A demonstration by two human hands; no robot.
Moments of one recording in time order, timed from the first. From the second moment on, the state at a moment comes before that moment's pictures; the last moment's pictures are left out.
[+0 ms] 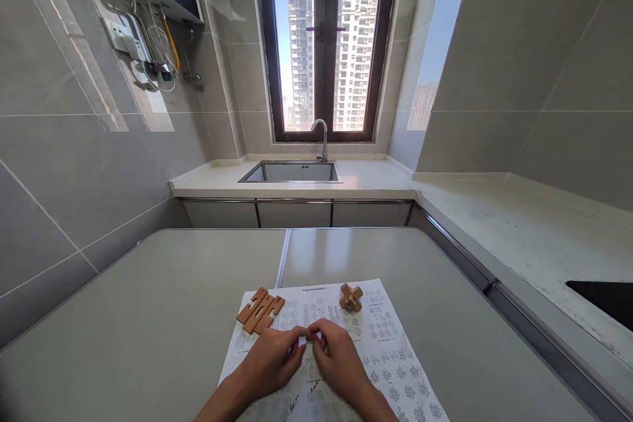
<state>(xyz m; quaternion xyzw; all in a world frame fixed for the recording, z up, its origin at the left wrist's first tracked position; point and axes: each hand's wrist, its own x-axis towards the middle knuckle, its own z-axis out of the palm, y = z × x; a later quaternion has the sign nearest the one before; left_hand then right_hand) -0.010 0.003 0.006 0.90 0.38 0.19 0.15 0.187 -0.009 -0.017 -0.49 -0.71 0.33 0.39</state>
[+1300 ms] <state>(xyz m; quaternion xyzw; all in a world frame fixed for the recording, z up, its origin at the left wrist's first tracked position) -0.005 0.006 0.009 0.79 0.44 0.29 0.30 0.193 0.009 -0.021 -0.39 -0.37 0.66 0.52</state>
